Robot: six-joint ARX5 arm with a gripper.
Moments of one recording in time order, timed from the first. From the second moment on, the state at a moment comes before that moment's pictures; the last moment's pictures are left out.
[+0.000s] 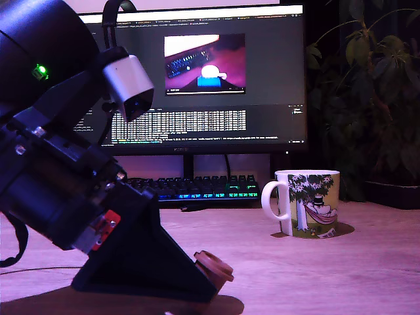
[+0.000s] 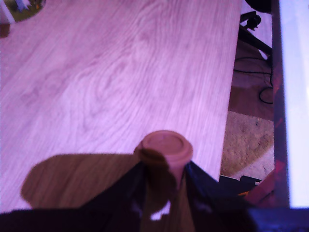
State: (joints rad) arm -0.90 1.47 0.40 0.38 0.37 0.18
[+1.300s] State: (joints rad) arm -0.81 1.19 0.40 0.35 0.38 0.08
